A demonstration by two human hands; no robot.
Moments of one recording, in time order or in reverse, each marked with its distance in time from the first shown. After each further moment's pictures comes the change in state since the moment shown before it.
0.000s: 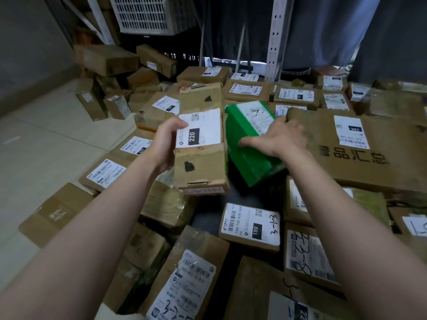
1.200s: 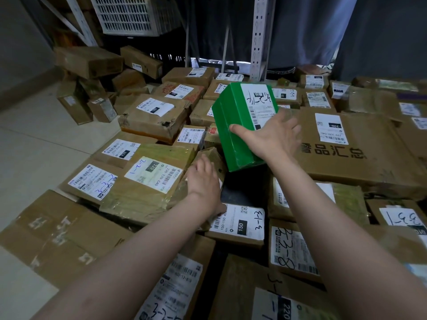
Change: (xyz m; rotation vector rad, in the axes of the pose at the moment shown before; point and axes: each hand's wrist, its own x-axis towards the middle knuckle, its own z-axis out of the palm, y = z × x) left_hand -0.015 -0.099 0.097 2.328 0.001 0.079; right_hand -0.020 0.013 -0.001 0.263 0.281 0.110
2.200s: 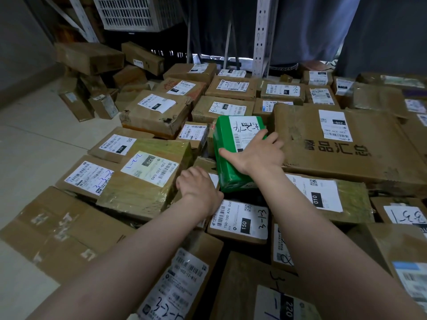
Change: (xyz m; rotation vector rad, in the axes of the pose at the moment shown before) left_hand -0.006 -0.003 0.010 -0.194 -0.122 -0.217; right_hand -0.014 0.003 0.048 -0.385 -0.234 -0.057
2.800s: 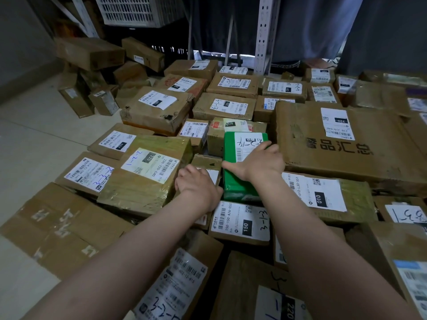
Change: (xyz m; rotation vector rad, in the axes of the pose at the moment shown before) left_hand 0.003 -0.005 0.000 -0.107 -0.059 -0.015; right_hand -0.010 0.003 0.013 -0.143 -0.154 0.053
